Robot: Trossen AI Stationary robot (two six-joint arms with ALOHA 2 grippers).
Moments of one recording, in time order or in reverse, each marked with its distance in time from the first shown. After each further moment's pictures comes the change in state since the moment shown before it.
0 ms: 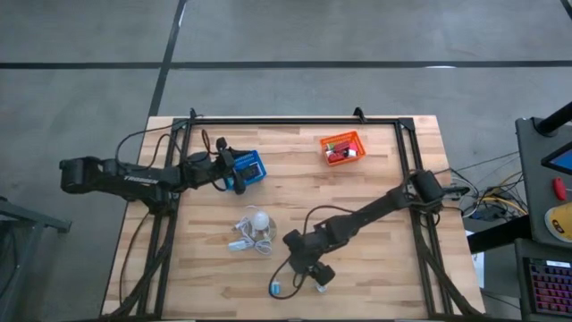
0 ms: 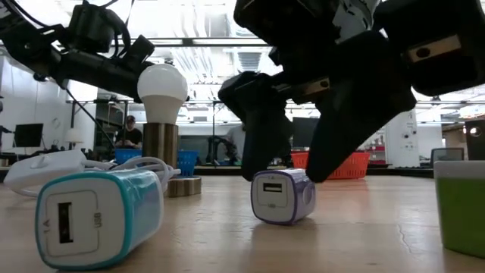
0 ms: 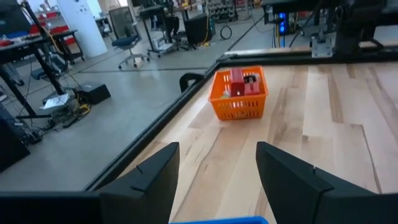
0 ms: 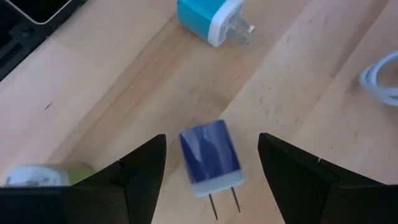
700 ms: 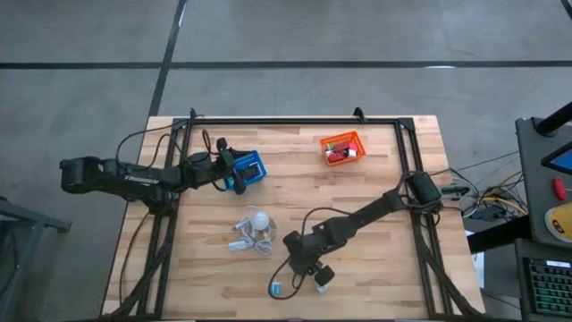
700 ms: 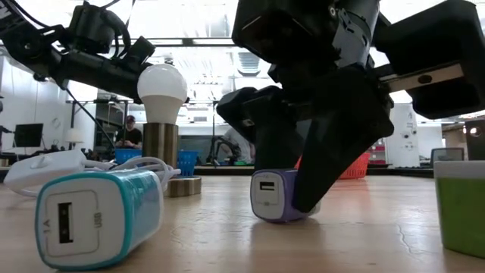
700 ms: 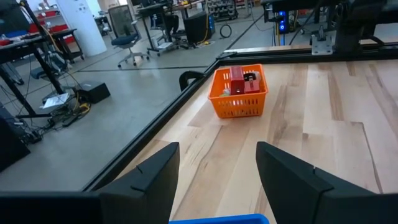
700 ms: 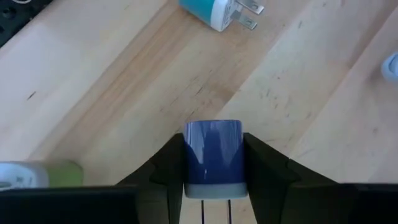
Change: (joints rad) left arm 0.000 0.005 0.000 -0.002 0.000 0.003; right arm 0.000 0.037 -0.001 0.013 0.001 -0.012
